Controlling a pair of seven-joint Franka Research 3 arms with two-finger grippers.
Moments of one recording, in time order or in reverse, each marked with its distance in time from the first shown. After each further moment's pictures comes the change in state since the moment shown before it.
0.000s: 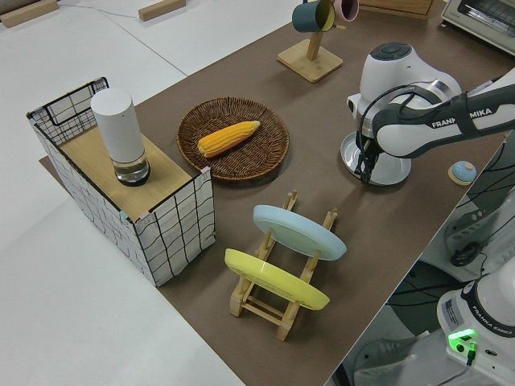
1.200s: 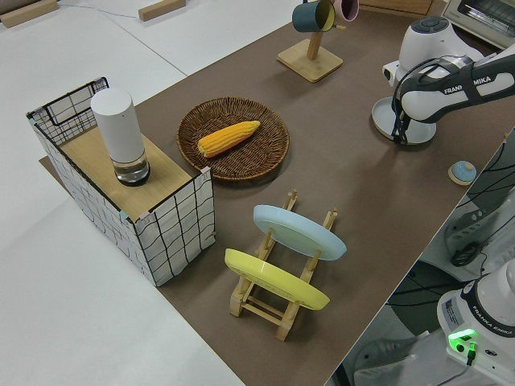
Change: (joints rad) left arm -0.229 0.136 -0.120 0.122 -0.214 0.130 -0.237; right arm 0.000 0.000 0.000 0.000 0.000 0.000 0.000
